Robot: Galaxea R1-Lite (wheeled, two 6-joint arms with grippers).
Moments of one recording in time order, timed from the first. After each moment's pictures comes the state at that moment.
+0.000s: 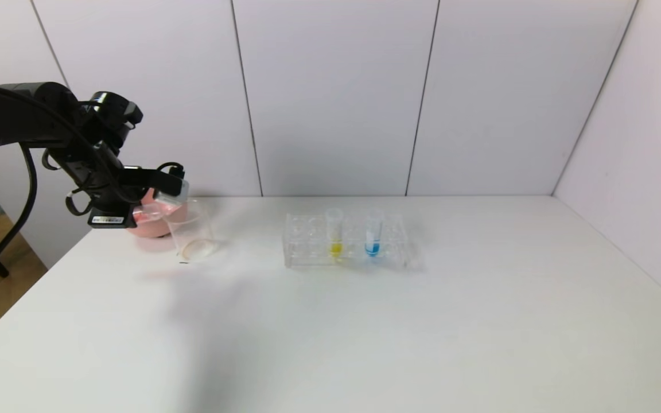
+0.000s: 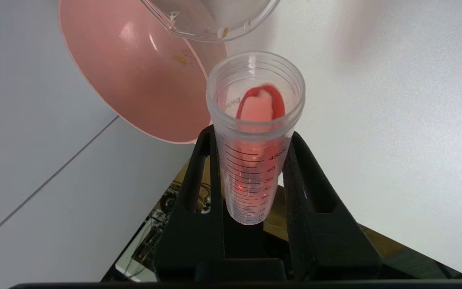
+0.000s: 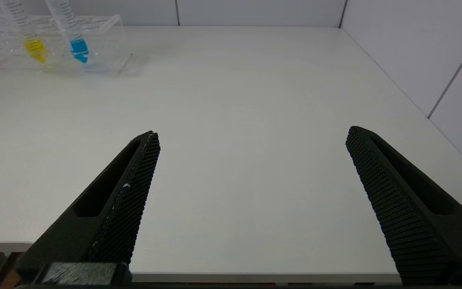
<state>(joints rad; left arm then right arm) 0.02 2.11 -1.97 0.86 0.19 1.47 0.00 0.00 0.00 0.00 0.00 0.00</state>
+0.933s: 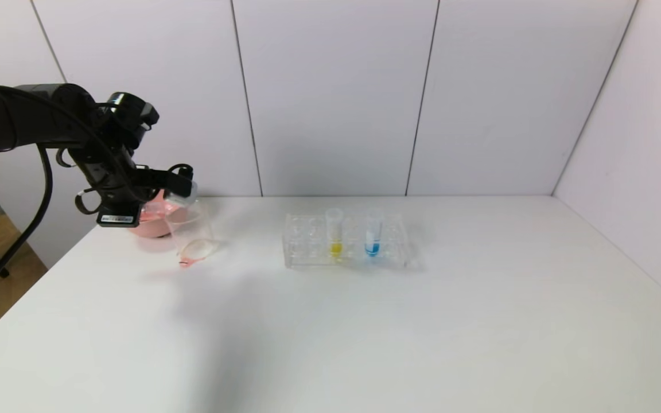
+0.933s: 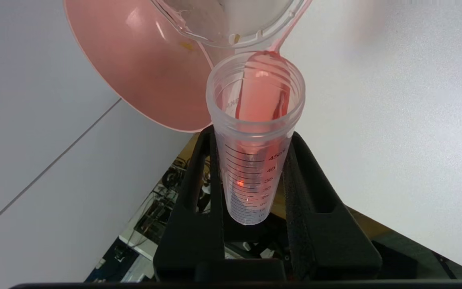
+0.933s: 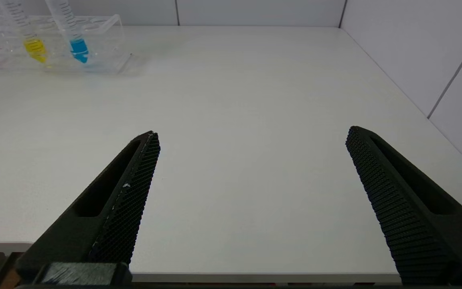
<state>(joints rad) -0.03 2.12 -1.98 0.86 0.30 1.41 0.00 0.00 0.00 0.00 0.00 0.00</state>
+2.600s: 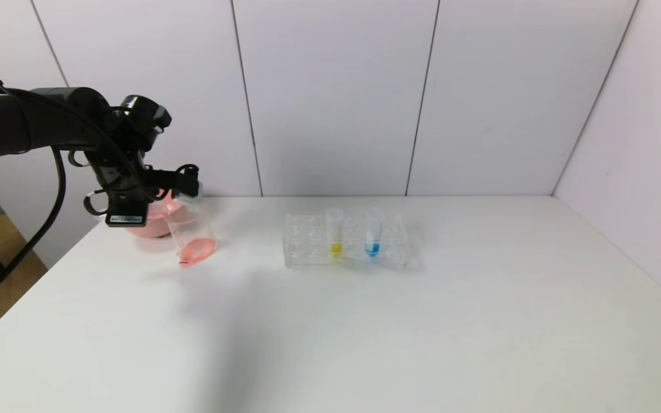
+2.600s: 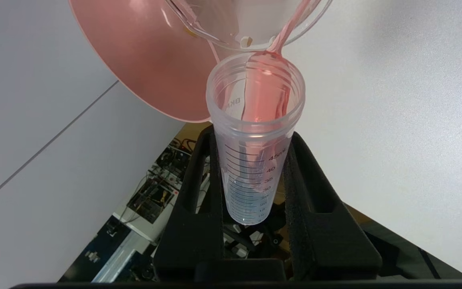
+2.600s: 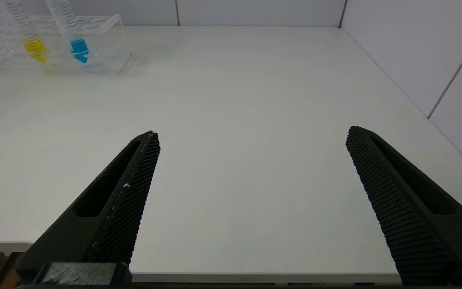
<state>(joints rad) -0.07 2.13 -1.98 0.85 0.39 1.33 0.00 0.00 0.00 0.00 0.00 0.00</state>
